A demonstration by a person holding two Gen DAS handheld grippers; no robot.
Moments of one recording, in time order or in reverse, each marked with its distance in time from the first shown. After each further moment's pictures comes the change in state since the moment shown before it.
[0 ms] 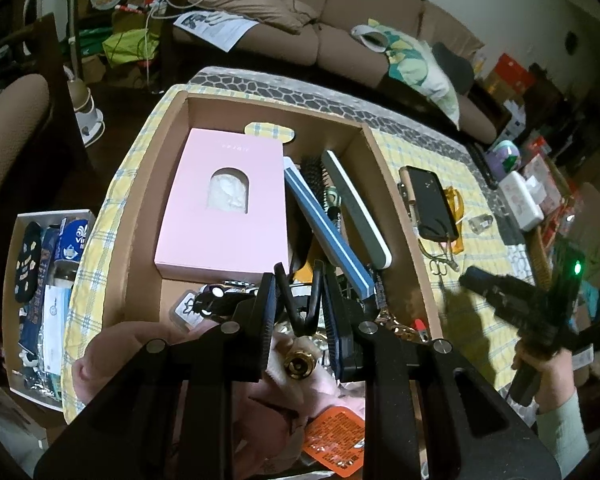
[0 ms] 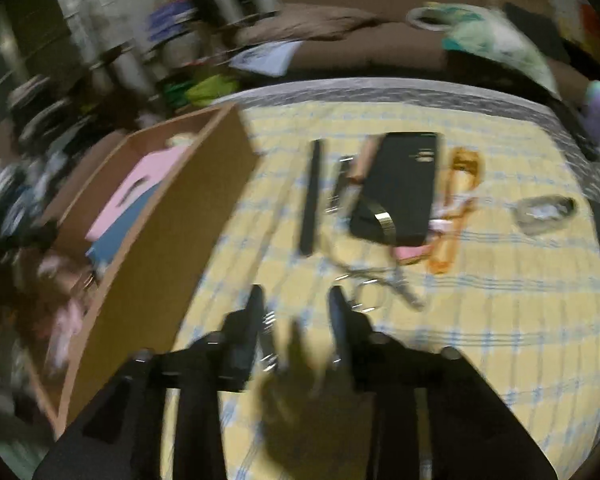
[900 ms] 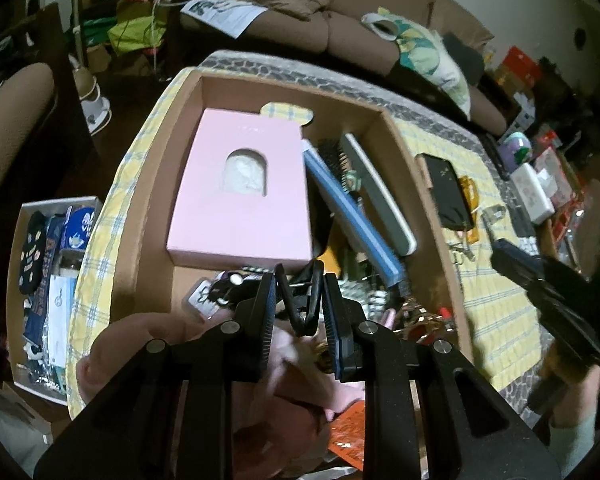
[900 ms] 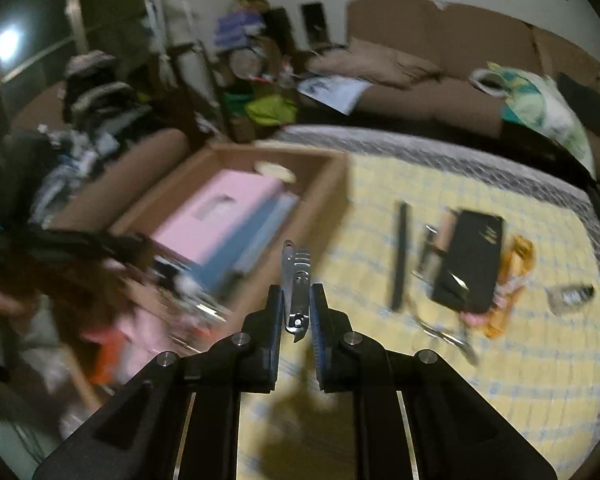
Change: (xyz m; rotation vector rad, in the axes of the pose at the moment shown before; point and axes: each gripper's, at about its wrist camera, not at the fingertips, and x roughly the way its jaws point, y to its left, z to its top) left arm 0.013 0.016 -0.006 -0.017 0.051 0.036; right arm -0.019 0.091 0.025 -0.173 -0.121 0.084
